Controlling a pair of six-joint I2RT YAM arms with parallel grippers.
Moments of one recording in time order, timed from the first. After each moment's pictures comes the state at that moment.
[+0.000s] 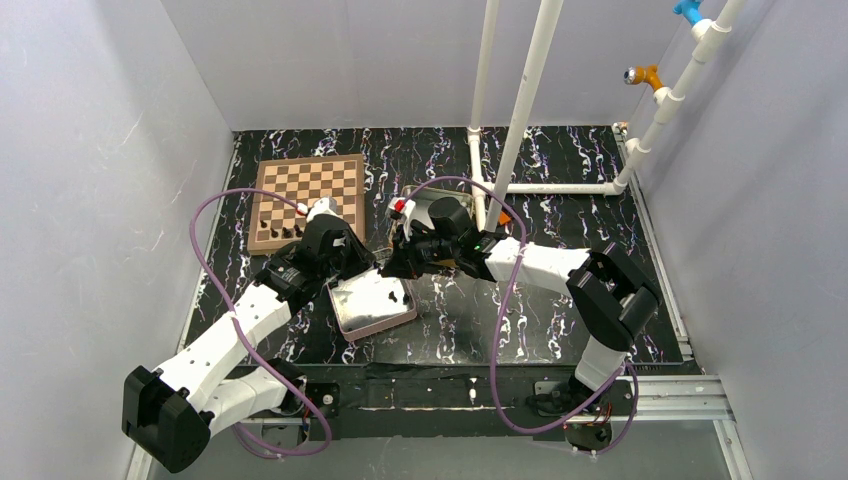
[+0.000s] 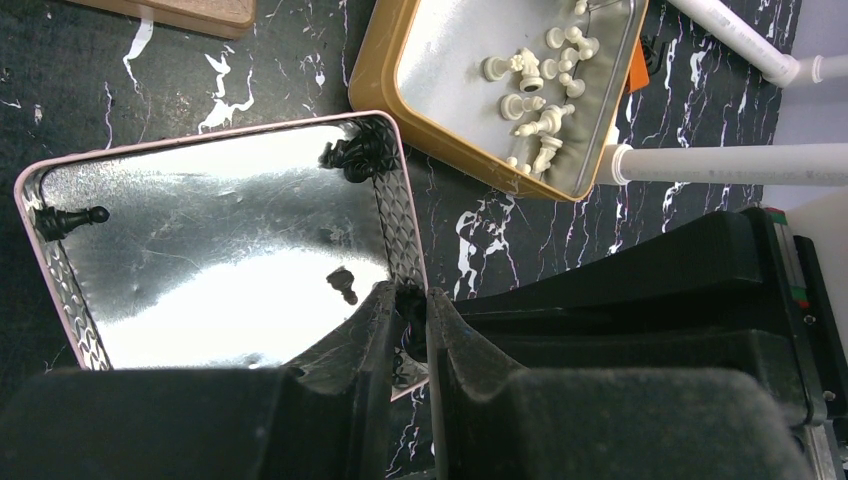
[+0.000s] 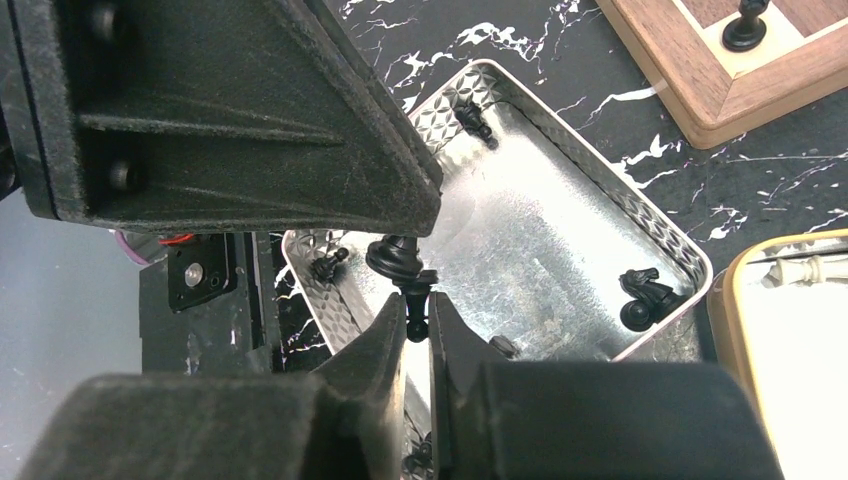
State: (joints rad) left arm -0.56 1.00 0.79 -0.48 -0.14 -0.85; right arm 0.87 1.72 1.05 0.24 -0.62 0.17
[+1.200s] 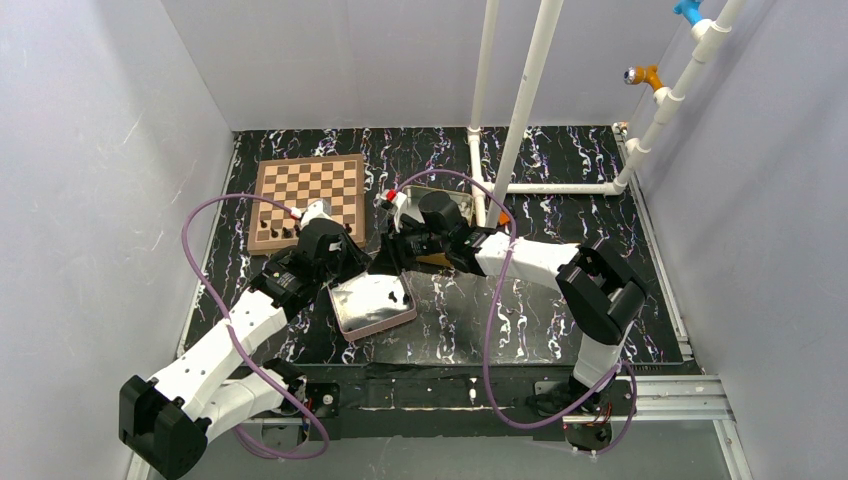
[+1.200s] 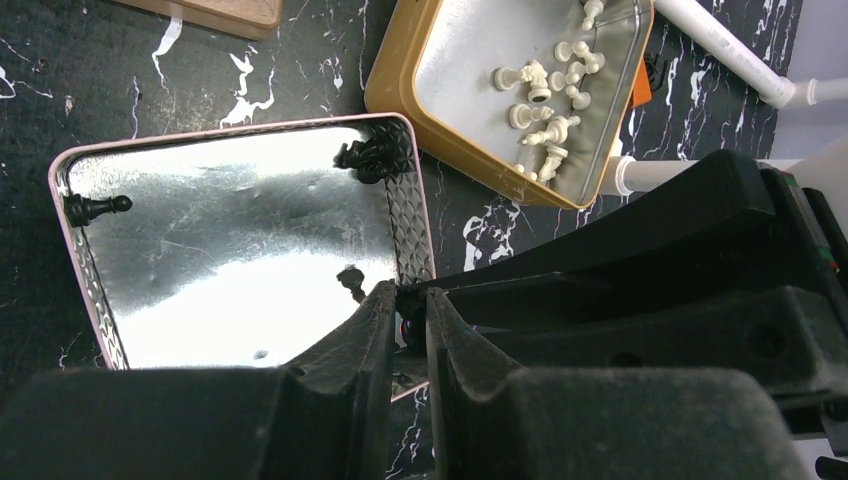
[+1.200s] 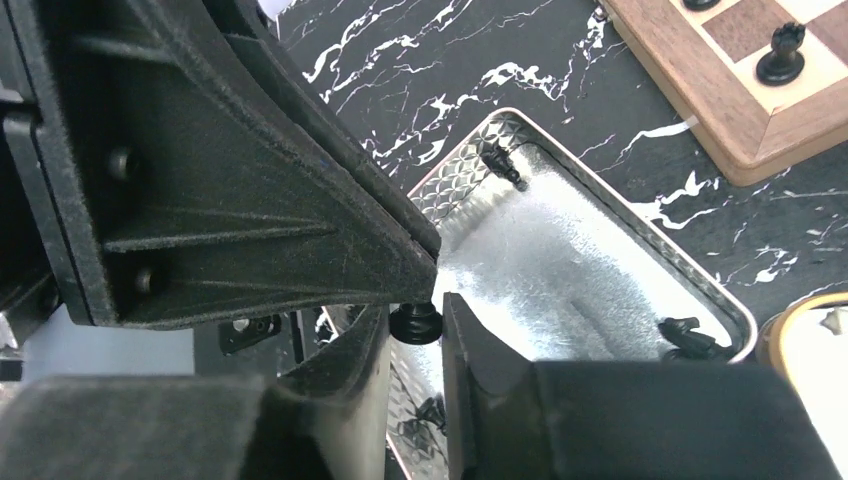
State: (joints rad) left arm -0.56 0.96 0.77 -0.50 -0.17 -0.88; right arm 0.89 1.79 1.14 0.26 -0.62 0.30
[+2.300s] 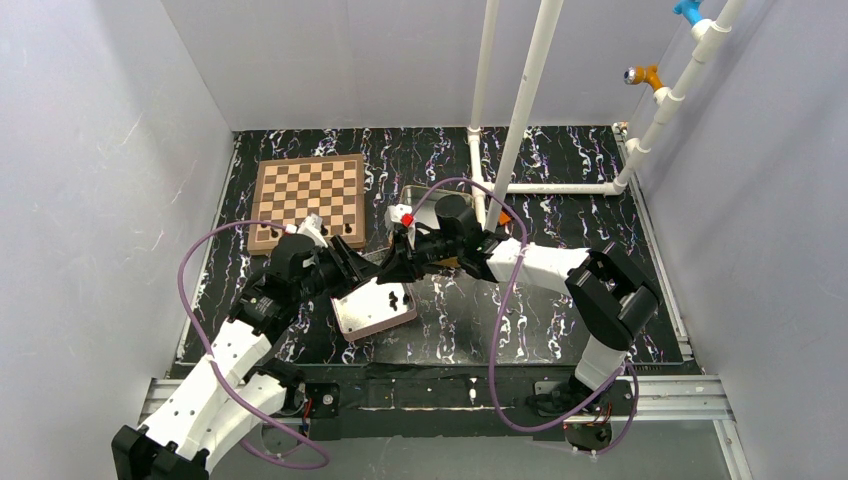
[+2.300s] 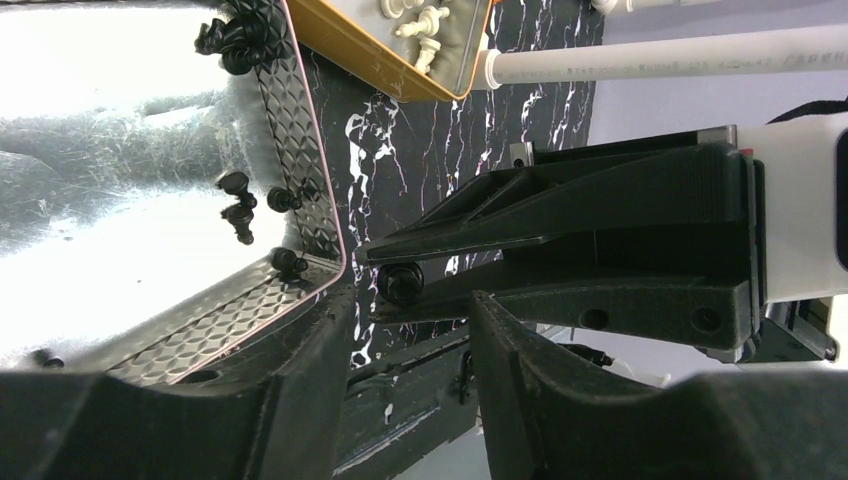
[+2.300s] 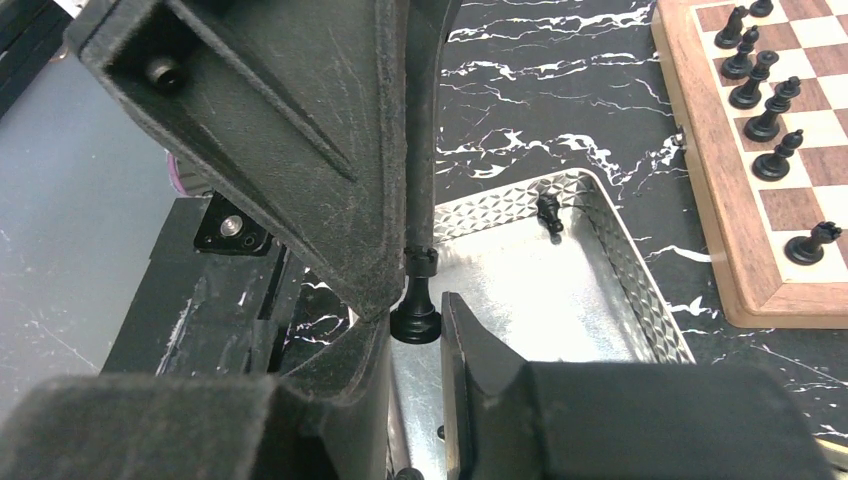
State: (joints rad) left arm -0.45 0.75 0.65 -0.47 0.23 -0.98; right arm 0.86 1.73 1.03 0.42 -0.91 -0.05
